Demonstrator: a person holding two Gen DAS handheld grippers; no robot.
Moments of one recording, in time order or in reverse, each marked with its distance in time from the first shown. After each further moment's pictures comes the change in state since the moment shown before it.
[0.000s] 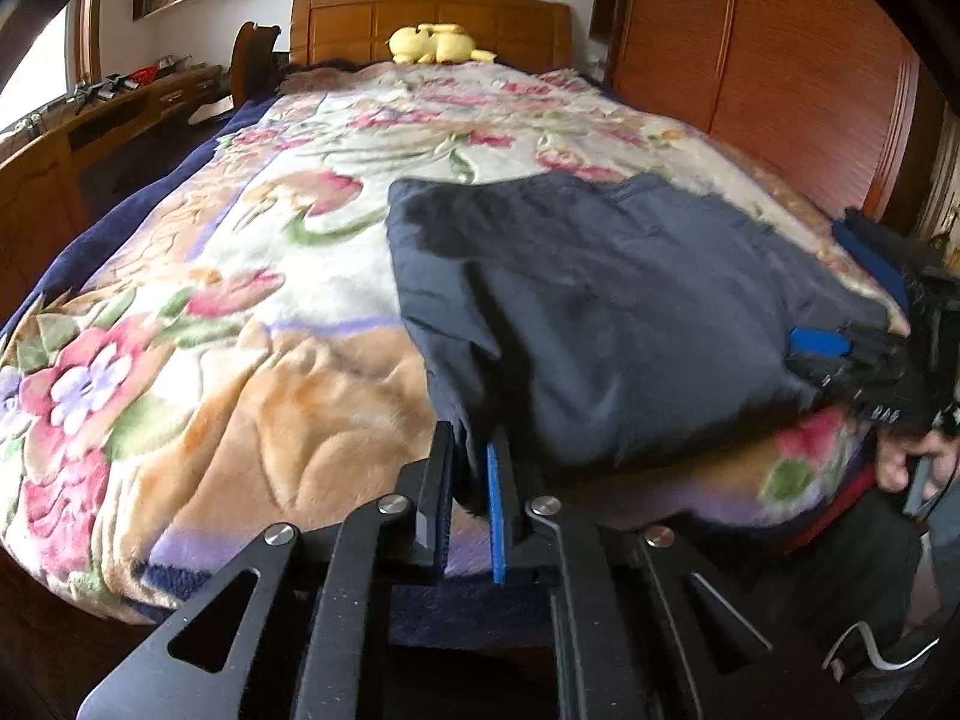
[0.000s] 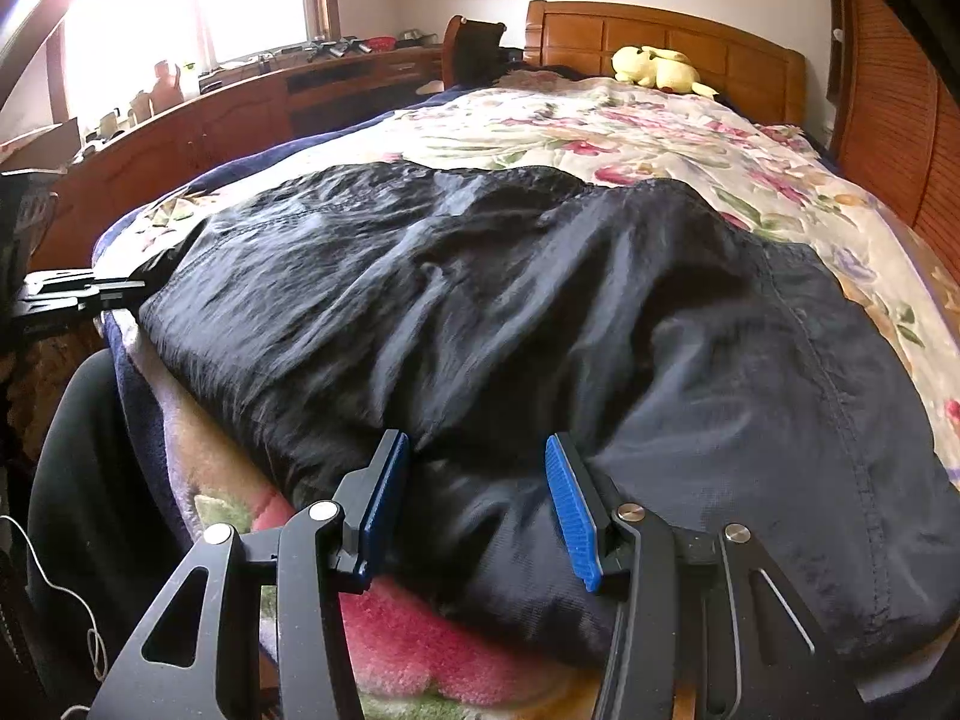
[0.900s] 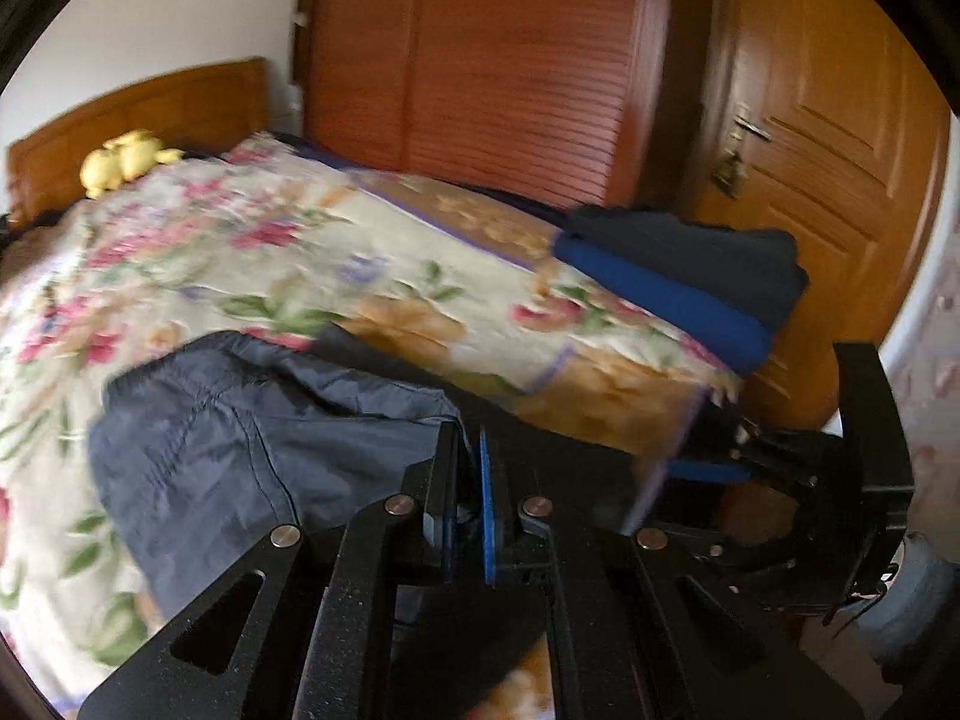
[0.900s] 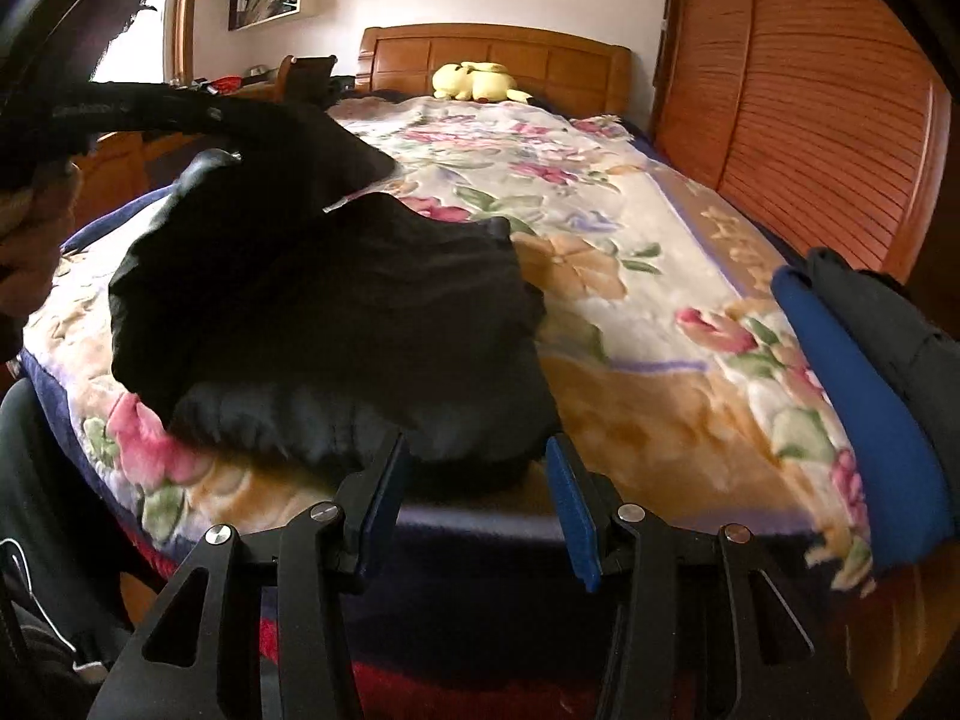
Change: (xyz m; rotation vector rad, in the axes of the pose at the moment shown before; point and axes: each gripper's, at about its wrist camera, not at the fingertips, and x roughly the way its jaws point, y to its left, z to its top) left arm 0.049 -0.306 0.143 0.405 -0.036 -0.484; right arm -0.156 -0.117 -0.065 0.167 -0.037 -0.348
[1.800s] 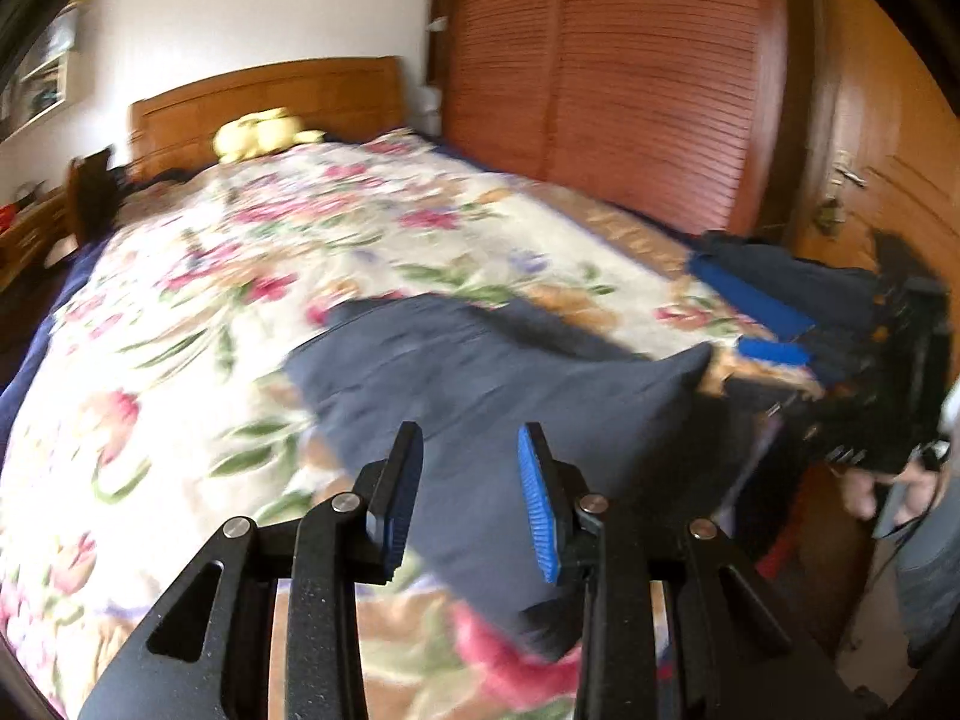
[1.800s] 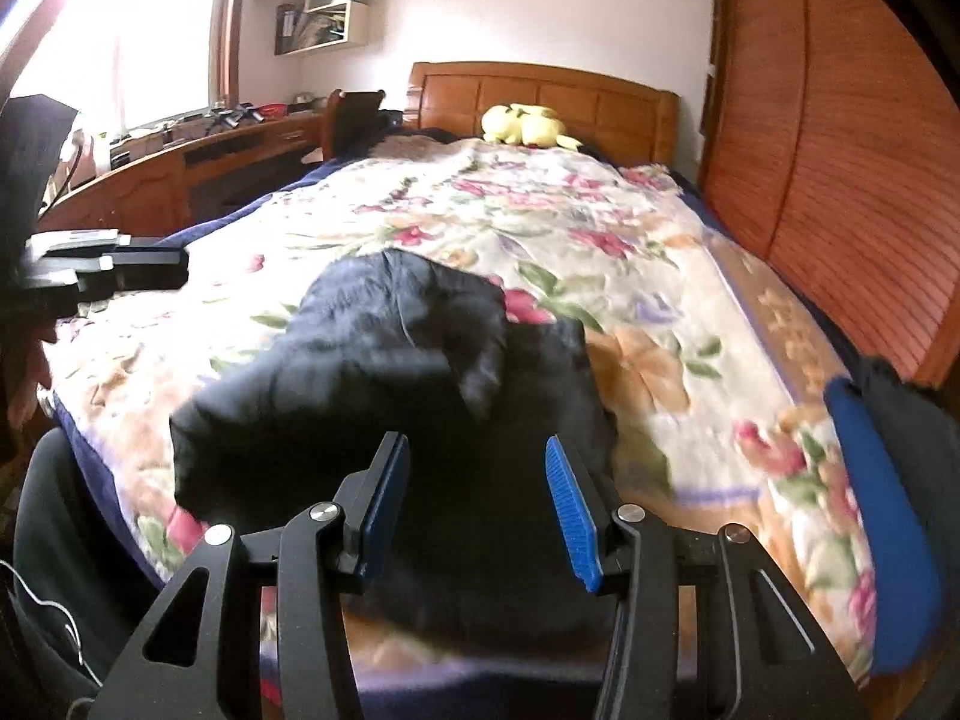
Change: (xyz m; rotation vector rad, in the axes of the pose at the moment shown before) left arm -0.095 0.096 -0.062 -0.158 -0.049 0.281; right arm 0.011 0.044 0.092 -0.075 -0.093 0.088
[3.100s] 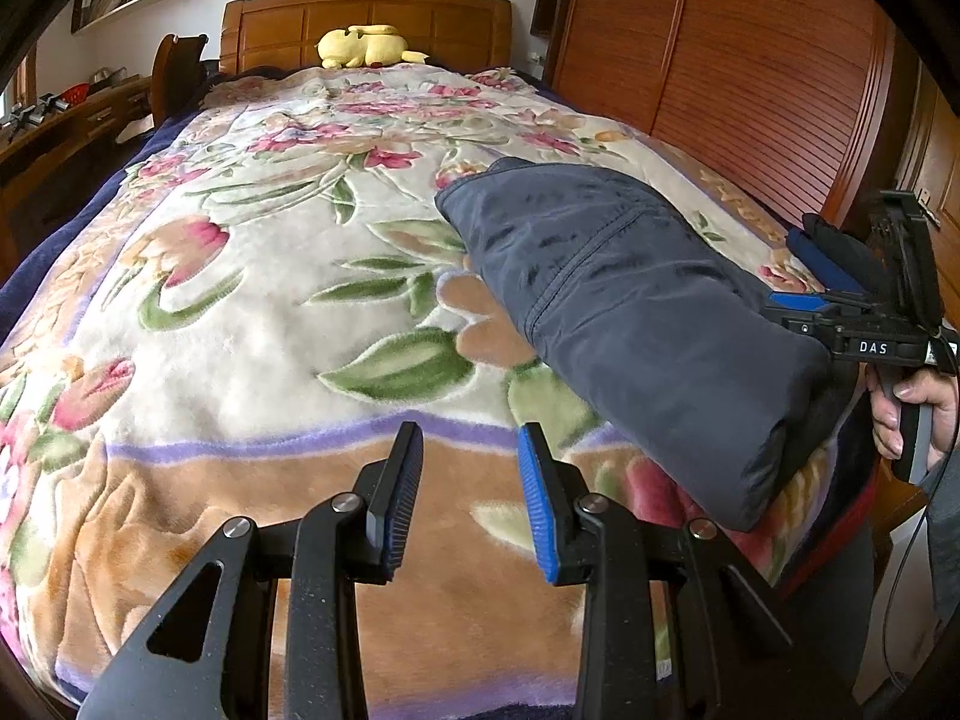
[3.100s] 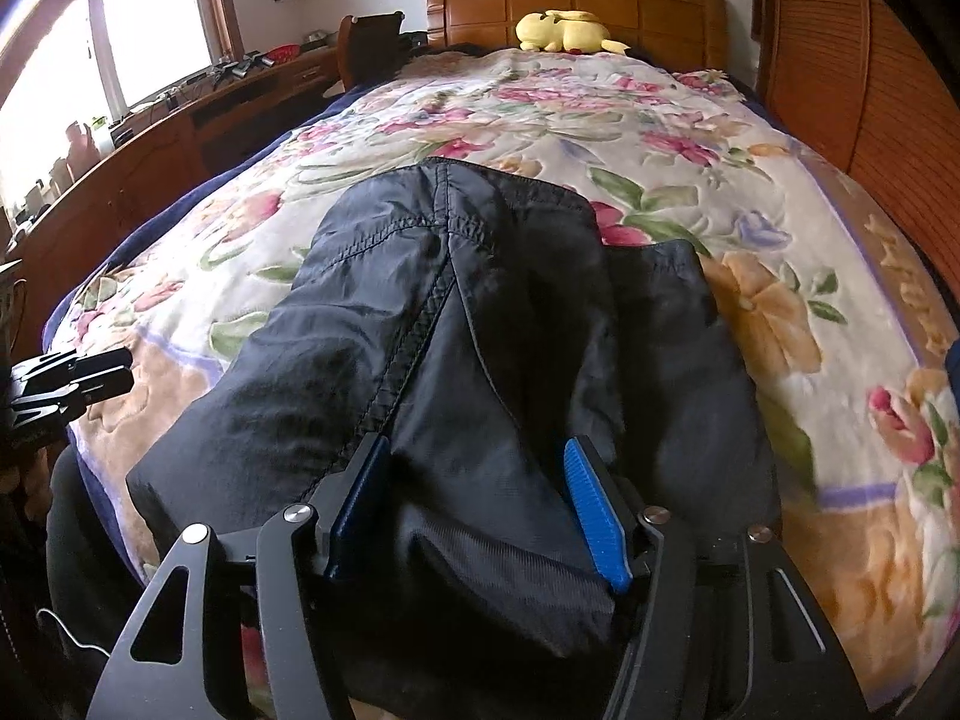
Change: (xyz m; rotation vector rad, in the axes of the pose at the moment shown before) left arm 0.017 0.080 -0.092 -0.182 0.110 0.095; right arm 0.121 0.001 0.021 0.086 0.224 0.154
